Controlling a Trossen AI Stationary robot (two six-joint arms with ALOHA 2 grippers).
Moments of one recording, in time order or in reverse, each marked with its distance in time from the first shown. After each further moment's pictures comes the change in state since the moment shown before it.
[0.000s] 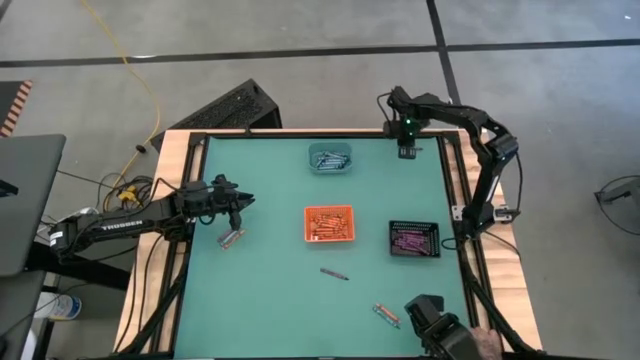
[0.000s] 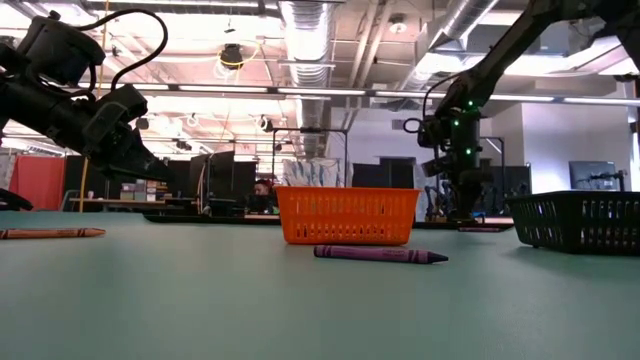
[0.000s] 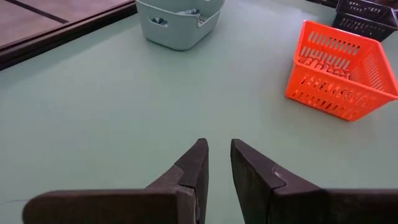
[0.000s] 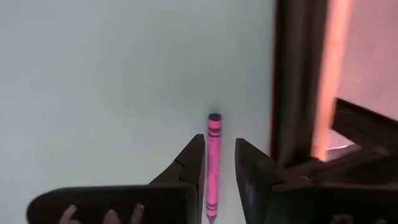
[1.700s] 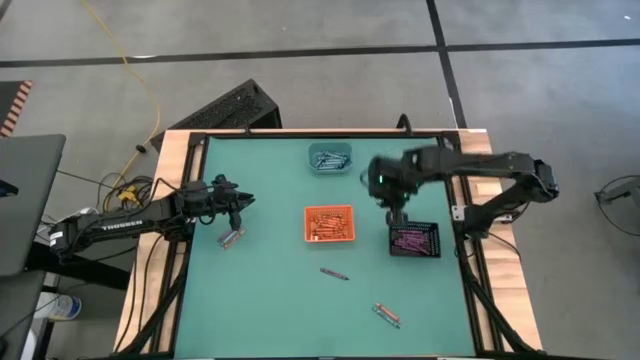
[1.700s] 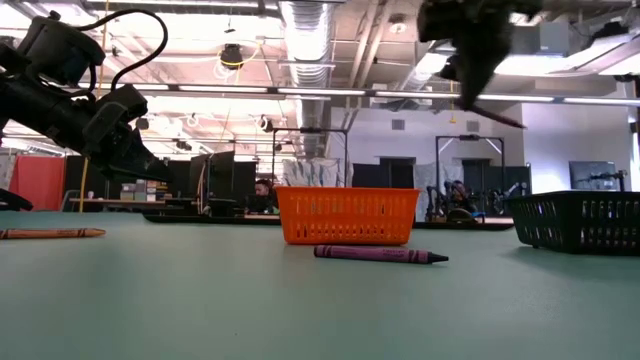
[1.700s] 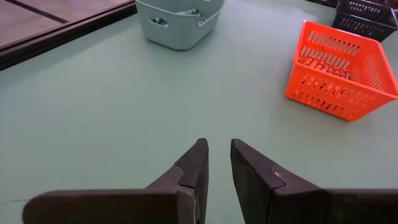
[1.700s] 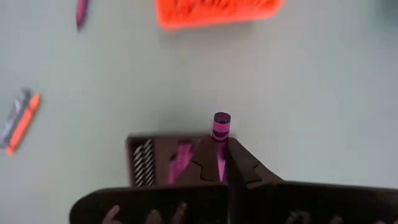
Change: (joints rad) left arm 0.000 0.000 0.000 0.000 0.000 0.000; right arm 0.932 -0.450 0.010 -0.359 -0.110 0.928
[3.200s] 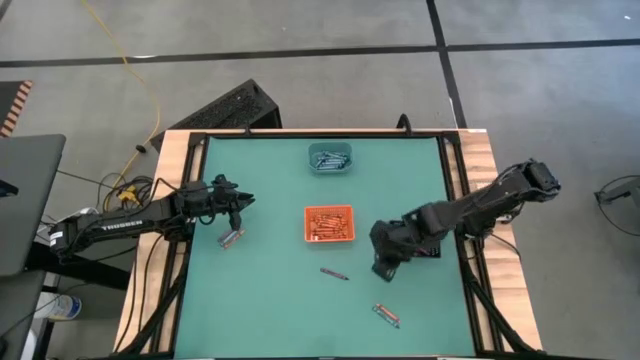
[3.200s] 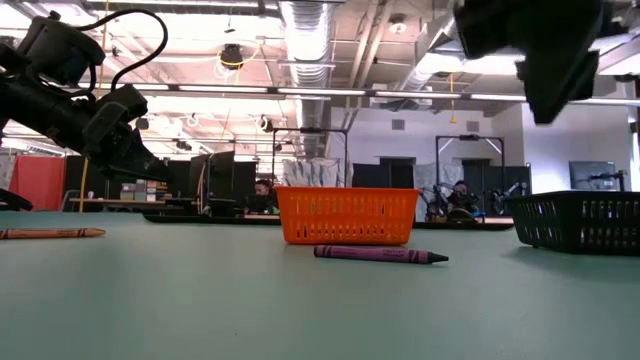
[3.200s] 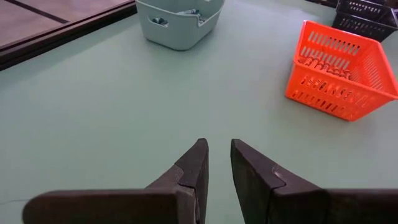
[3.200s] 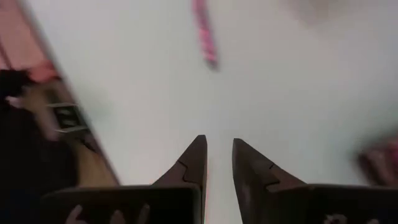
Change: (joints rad) left arm 0.000 0.000 0.000 0.000 0.000 0.000; right arm 0.443 0.004 -0.246 0.451 -0.046 1.030
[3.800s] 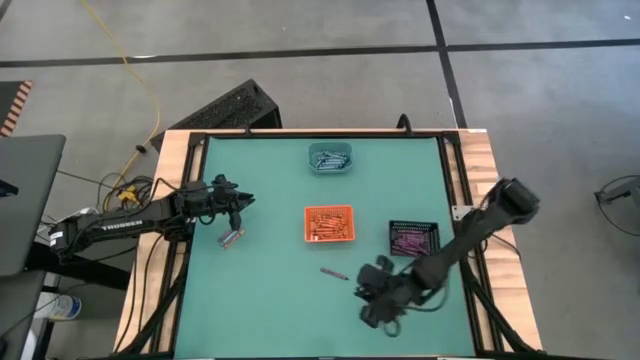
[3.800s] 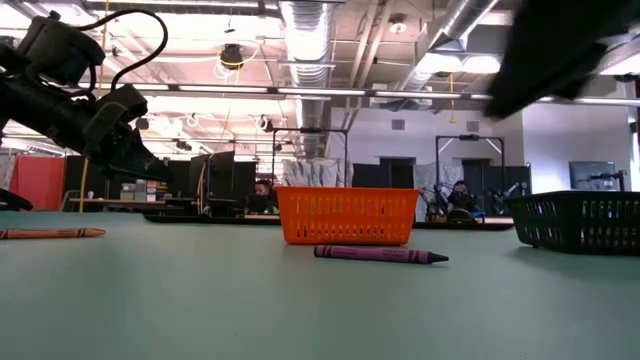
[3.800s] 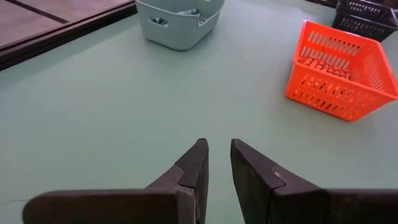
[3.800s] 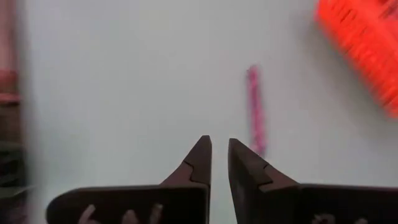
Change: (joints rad) left arm 0.000 0.000 0.000 0.000 0.000 0.000; right arm 0.251 0.314 0.113 0.330 0.483 -0.105
